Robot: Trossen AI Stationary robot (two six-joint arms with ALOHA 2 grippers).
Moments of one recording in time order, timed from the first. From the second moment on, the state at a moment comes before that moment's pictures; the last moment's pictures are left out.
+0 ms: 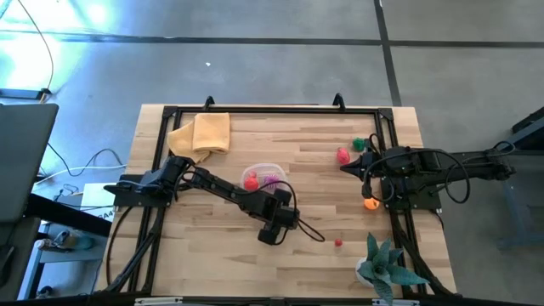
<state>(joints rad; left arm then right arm) -0.14 2.19 1.59 -0.66 -0.15 0.15 0.07 0.52 0.54 -0.45 0.21 0.03</state>
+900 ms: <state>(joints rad) -0.14 2.19 1.59 -0.69 -0.13 0.17 0.07 0.52 0.54 -0.45 0.21 0.03</state>
